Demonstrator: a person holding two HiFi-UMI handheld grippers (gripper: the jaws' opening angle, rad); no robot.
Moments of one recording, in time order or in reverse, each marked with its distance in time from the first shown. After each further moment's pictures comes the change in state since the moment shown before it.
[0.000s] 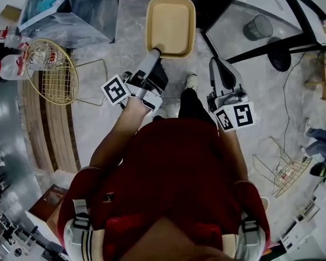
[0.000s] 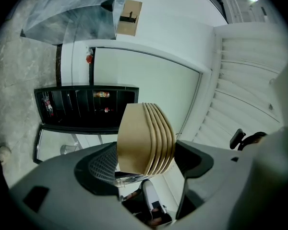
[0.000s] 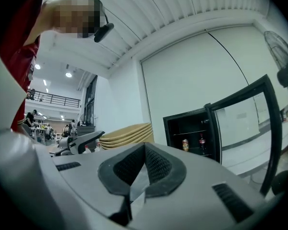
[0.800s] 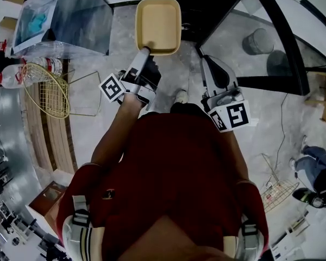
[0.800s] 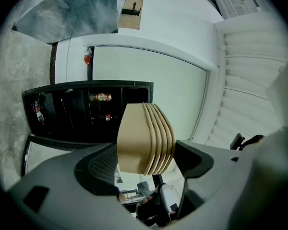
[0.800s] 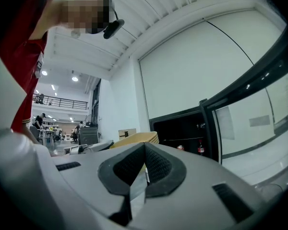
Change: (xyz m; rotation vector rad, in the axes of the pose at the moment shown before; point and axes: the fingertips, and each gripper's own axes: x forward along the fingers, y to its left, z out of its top) left arm 0.193 0.099 0.033 0.056 -0.092 0.042; right arm 0.094 -0.189 0.030 0.000 -0.005 0.121
